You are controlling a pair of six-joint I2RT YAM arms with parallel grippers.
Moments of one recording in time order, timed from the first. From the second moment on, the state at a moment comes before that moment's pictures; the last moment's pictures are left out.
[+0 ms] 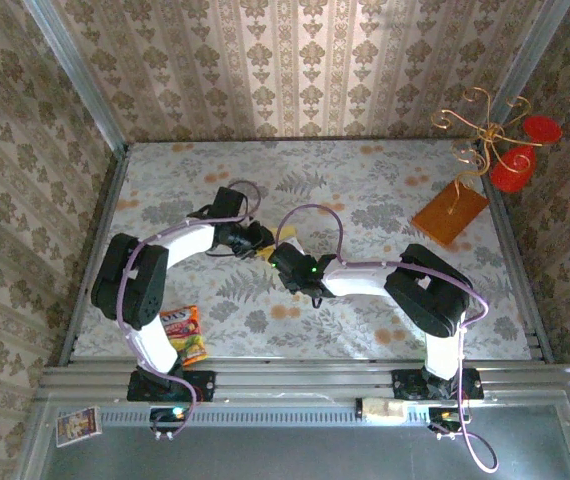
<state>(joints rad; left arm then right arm) -0.43 1.75 1.04 -0.32 0.53 -0.77 0.91 1.88 1.06 -0.22 0.38 0.32</state>
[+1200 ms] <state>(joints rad) -0.34 1.63 0.98 -0.38 0.50 -0.73 0.86 1.88 1.01 -0.10 0.17 0.40</state>
